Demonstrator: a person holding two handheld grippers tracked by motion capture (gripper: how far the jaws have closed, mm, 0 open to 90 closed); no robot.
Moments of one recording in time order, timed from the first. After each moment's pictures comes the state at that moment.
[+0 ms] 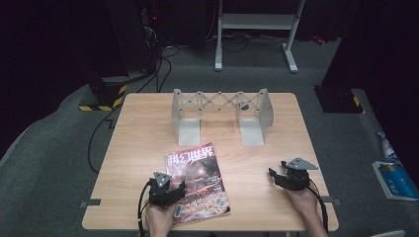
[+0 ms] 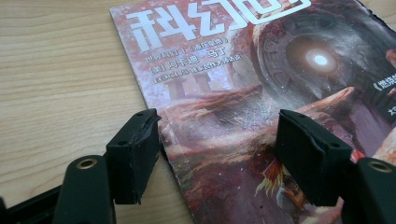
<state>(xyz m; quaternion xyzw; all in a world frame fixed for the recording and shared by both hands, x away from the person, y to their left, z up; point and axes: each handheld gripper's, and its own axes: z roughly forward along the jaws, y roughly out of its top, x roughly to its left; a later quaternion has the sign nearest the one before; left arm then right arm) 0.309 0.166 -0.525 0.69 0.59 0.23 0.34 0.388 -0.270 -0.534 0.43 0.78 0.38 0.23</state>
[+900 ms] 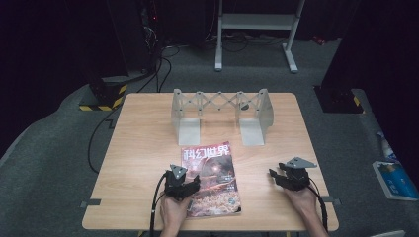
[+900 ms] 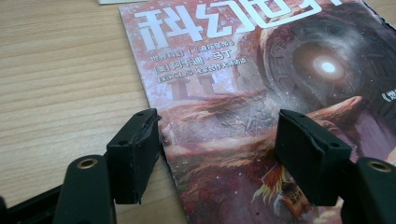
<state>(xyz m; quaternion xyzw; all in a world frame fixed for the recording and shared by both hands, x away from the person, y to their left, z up) 0.335 0.127 -0.525 0.71 0.57 0.22 0.35 0.387 -0.267 -0.526 0.43 0.80 0.37 0.20</state>
